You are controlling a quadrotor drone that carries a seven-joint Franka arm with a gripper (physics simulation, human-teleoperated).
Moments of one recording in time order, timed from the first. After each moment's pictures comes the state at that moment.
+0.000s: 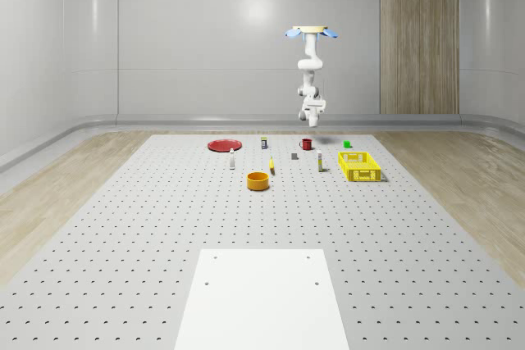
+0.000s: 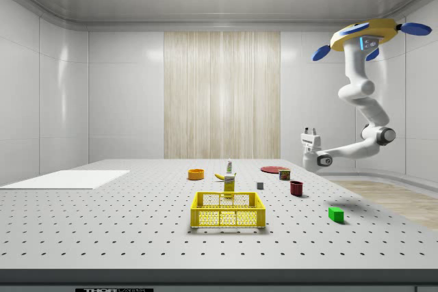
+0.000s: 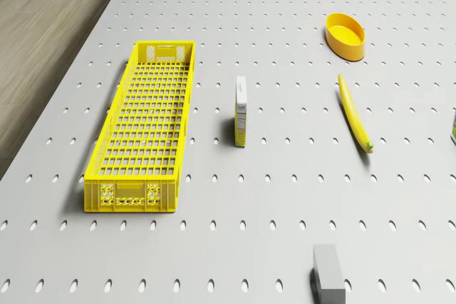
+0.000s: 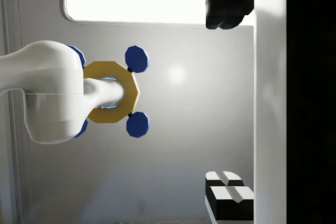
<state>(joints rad) -0.02 -0.72 0.04 -2.06 -0.04 1.39 0.79</state>
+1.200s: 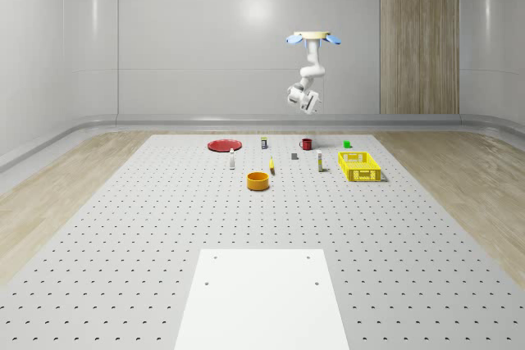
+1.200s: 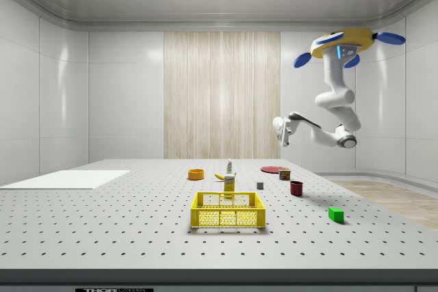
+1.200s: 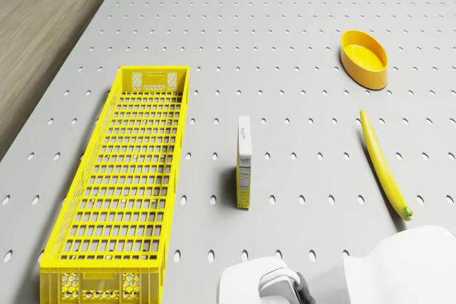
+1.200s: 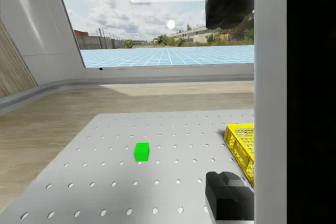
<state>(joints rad) -0.45 -0.87 0.92 -2.68 -1.49 1.39 1.16</state>
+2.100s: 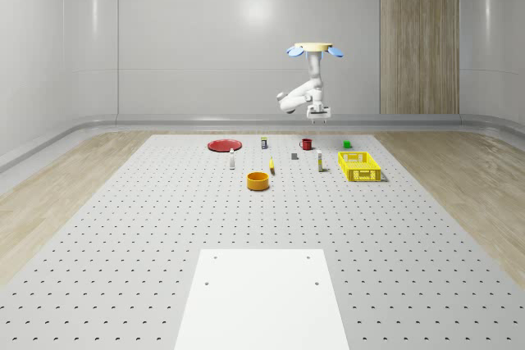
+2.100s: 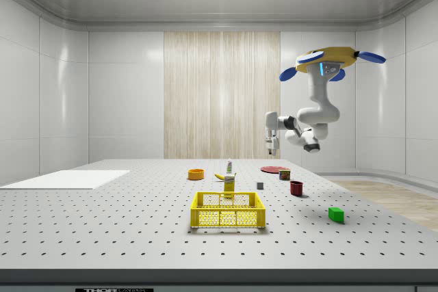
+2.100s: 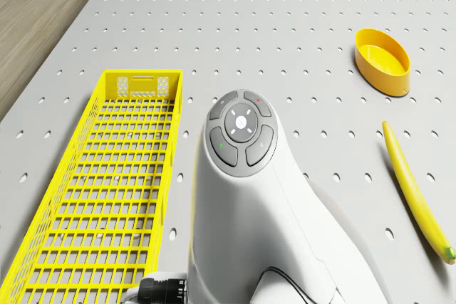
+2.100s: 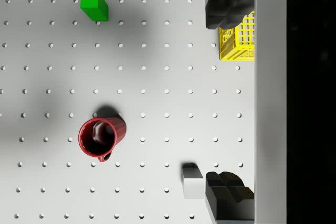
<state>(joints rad) -1.00 -1.05 1.24 -2.90 -1.98 1.17 1.55</state>
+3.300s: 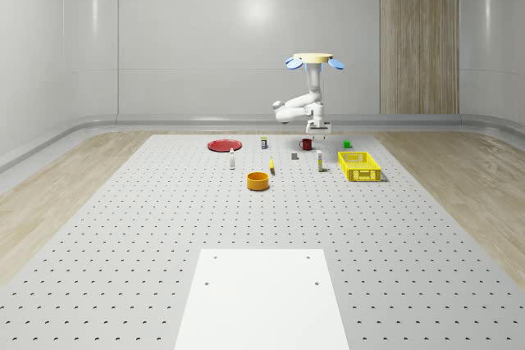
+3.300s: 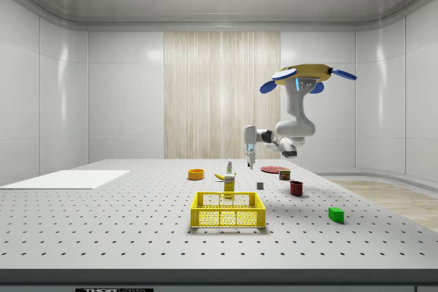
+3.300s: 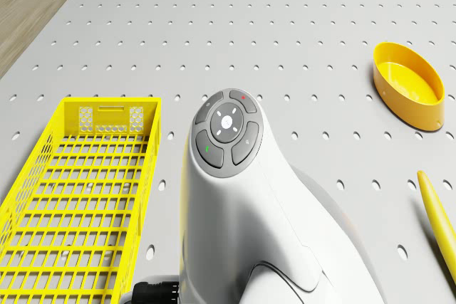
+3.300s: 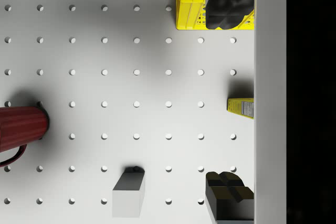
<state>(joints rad) -1.08 -1.18 1.30 -2.89 -1.93 1.26 1.61</state>
